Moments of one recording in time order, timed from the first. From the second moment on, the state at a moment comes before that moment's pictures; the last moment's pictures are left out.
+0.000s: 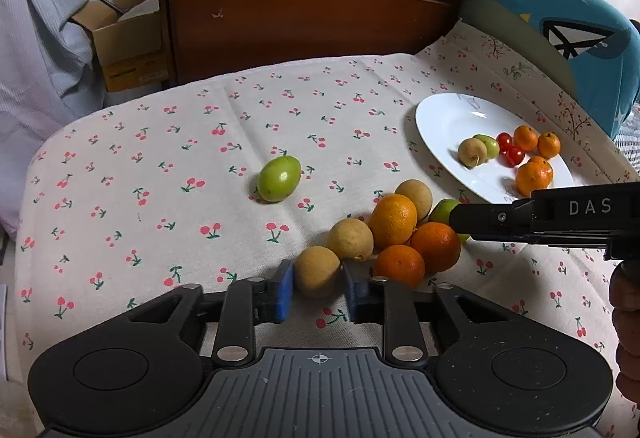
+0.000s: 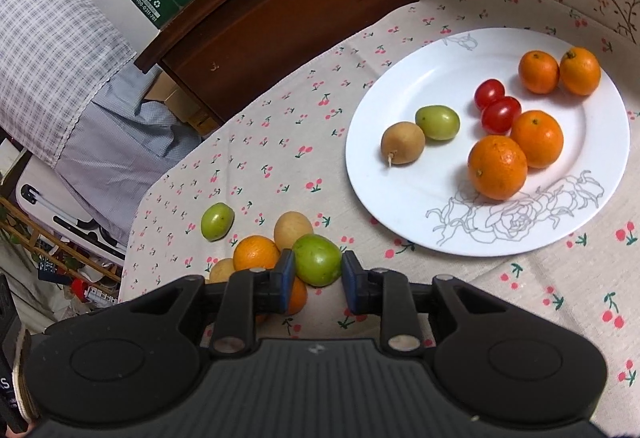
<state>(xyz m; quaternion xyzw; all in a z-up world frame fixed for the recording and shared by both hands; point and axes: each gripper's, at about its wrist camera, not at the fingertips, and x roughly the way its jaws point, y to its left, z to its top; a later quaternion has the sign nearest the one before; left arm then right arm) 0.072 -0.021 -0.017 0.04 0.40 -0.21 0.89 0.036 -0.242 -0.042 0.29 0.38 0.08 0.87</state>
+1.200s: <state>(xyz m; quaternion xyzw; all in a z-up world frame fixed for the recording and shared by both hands) 0.061 -0.020 -0.001 0.02 0.39 -0.19 0.90 0.034 -0.242 -0.043 0.30 0.39 0.07 0.87</state>
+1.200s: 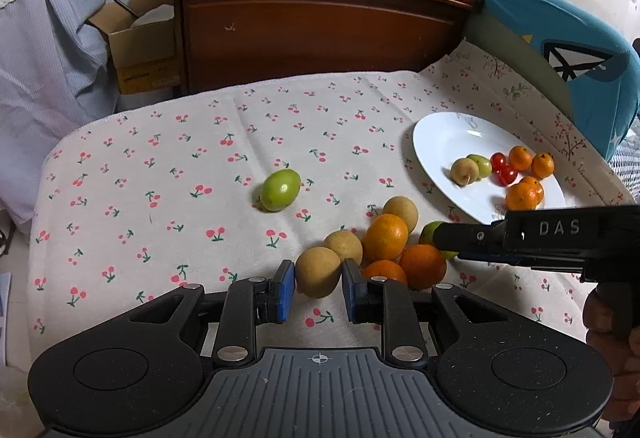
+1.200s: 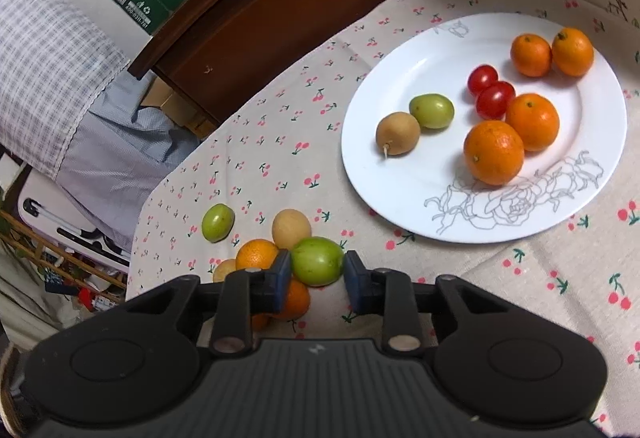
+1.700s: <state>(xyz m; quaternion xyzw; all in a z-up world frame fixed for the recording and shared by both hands) 0.057 -0.035 0.015 0.02 0.37 -0.20 0.91 0.019 -0.224 -0.012 0.22 0.35 0.06 0.91</state>
